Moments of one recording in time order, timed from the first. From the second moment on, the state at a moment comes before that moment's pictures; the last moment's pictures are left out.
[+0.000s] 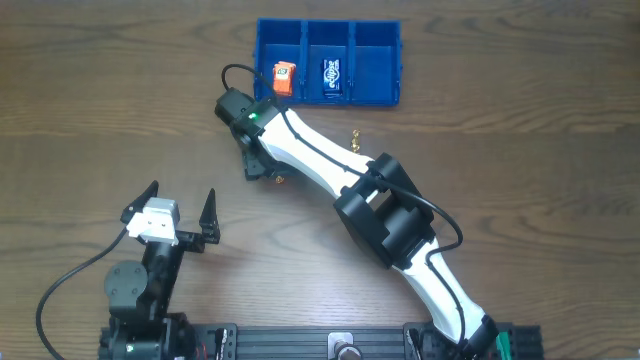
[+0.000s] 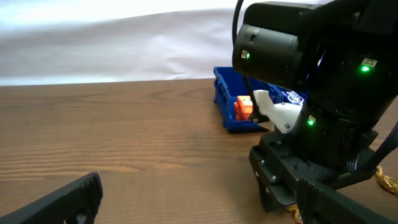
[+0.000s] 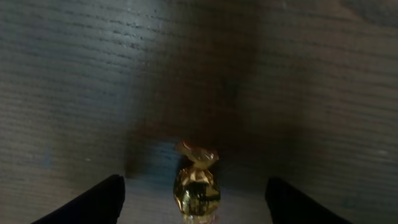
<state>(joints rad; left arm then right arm) -0.01 0.02 0.03 -0.11 0.18 -0.01 0.81 2.37 1.95 -1.06 0.06 0.64</state>
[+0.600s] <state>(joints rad) -0.01 0.02 0.03 -0.11 0.18 -0.01 0.81 2.38 1.94 -1.03 0.06 0.65</state>
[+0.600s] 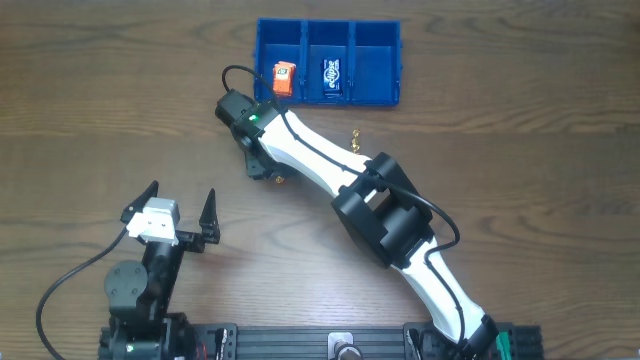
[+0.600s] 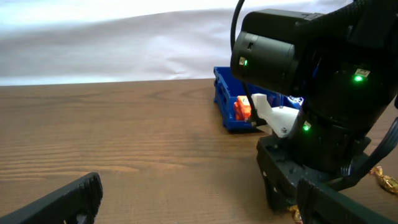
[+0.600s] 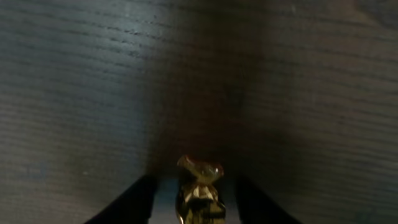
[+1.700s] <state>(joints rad) -0.01 0.02 0.03 -0.11 0.18 -0.01 0.38 2.23 2.30 -1.18 0.24 0.48</state>
